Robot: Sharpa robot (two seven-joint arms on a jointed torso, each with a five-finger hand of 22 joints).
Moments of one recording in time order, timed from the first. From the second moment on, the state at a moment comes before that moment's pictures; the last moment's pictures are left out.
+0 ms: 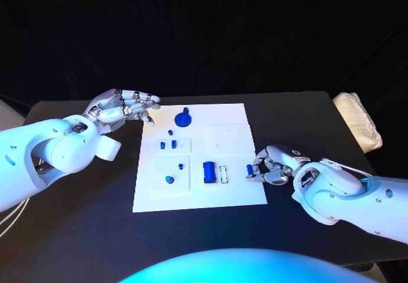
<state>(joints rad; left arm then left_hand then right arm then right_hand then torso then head) 1.25 -0.96 -0.05 1.53 -0.20 -0.07 0.29 1.36 -0.18 0.45 0.13 0.26 0.86 0.20 0.21 0.24 0.90 0.15 0.44 0.10 0.91 0.08 1.09 0.44 0.17 0.92 0.17 0.75 0.50 1.06 -1.10 -0.20 1.85 -1.51 -0.53 -0.43 1.26 -0.16 -0.01 0.29 0.14 1.04 0.07 0.35 0.46 1.46 0.00 1.46 1.31 1.47 -0.06 1.53 1.31 0.03 1.47 0.04 1.36 1.31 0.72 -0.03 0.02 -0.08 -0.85</state>
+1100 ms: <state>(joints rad) 1.25 -0.97 -0.05 1.53 -0.20 -0.06 0.29 1.36 -0.18 0.45 0.13 0.26 0.86 0.20 0.21 0.24 0.90 0.15 0.44 0.10 0.91 0.08 1.09 0.44 0.17 0.92 0.17 0.75 0.50 1.05 -1.06 -0.19 1.84 -1.60 -0.55 -0.44 1.34 -0.25 0.48 0.22 0.39 1.07 0.06 0.38 0.44 1.47 -0.01 1.49 1.31 1.47 -0.08 1.54 1.31 0.03 1.46 0.03 1.39 1.31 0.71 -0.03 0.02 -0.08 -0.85</state>
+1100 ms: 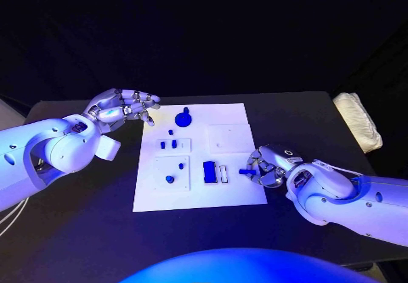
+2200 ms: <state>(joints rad) 1.25 -0.97 -0.05 1.53 -0.20 -0.06 0.29 1.36 -0.18 0.45 0.14 0.26 0.86 0.20 0.21 0.24 0.90 0.14 0.44 0.10 0.91 0.08 1.09 0.44 0.17 0.93 0.17 0.74 0.49 1.08 -0.97 -0.19 1.86 -1.34 -0.62 -0.45 1.20 -0.24 0.50 0.20 0.36 1.07 0.06 0.41 0.46 1.46 -0.02 1.51 1.31 1.46 -0.08 1.54 1.31 0.03 1.46 0.02 1.41 1.31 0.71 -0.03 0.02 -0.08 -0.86</state>
